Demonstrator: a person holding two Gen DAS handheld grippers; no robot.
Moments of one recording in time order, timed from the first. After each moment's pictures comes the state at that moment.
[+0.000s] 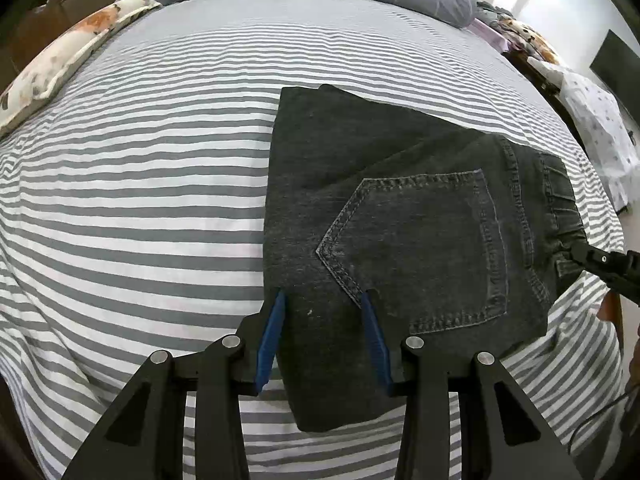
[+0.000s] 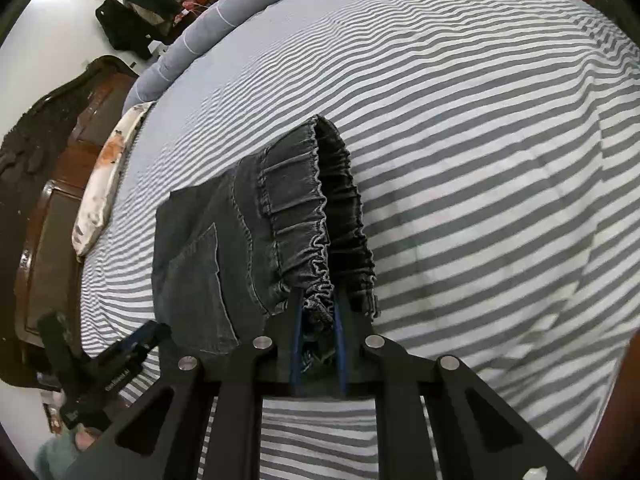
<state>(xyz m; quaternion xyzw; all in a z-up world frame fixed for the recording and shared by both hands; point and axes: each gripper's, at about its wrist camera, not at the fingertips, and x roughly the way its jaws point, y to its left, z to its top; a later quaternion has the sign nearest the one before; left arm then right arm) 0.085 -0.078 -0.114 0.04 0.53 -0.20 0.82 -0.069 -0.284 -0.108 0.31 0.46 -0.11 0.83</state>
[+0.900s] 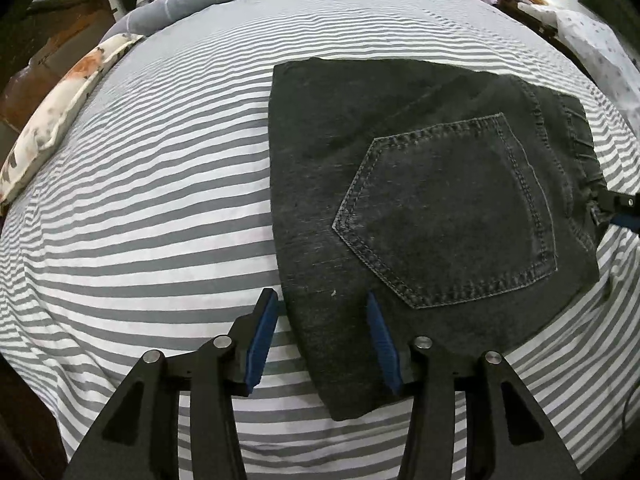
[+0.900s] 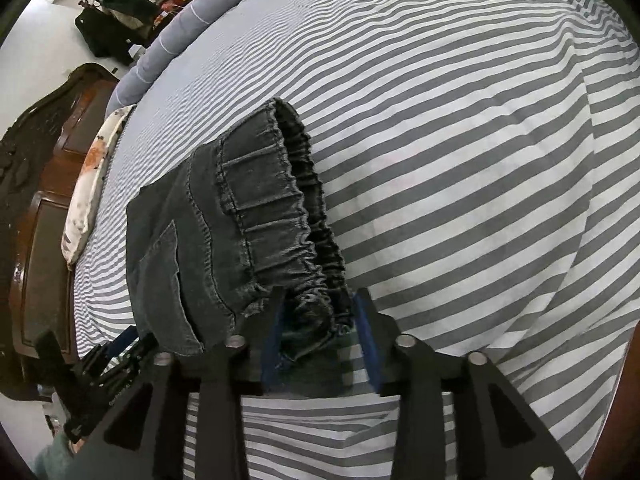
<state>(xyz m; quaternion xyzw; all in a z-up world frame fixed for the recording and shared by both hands) 0.075 -0.096 -0.133 0.15 0.52 -0.18 0.82 -0.082 -0.304 -0.139 0.33 0.47 -0.12 0.81</state>
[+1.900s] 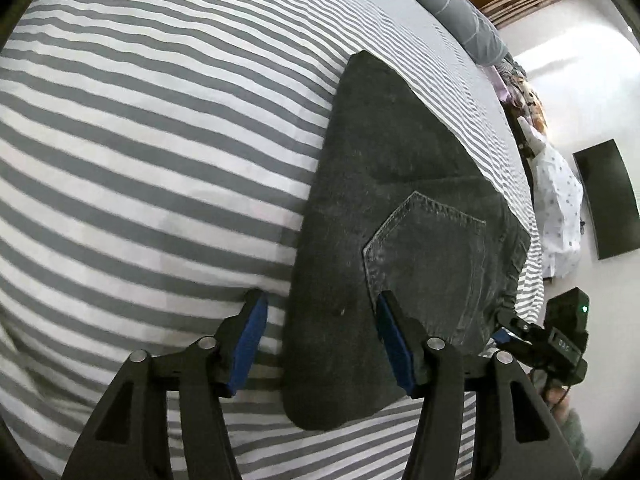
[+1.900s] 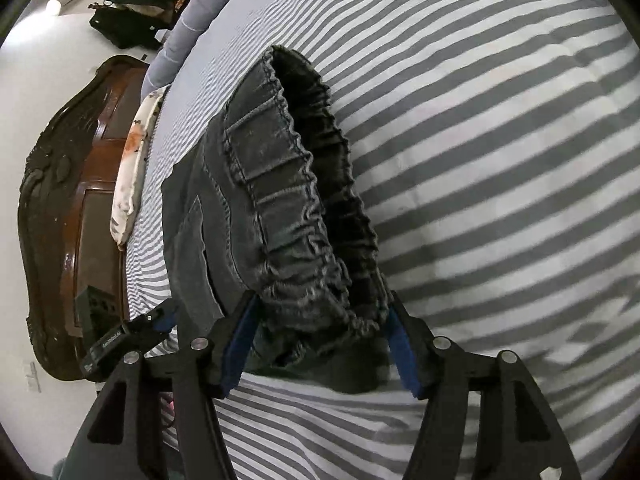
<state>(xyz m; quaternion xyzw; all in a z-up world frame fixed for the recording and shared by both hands) 0.121 -0.020 -0.150 -0.18 0.61 -0.24 0.73 -0.065 -0.317 -0.171 0.41 0.49 -0.01 0.77</state>
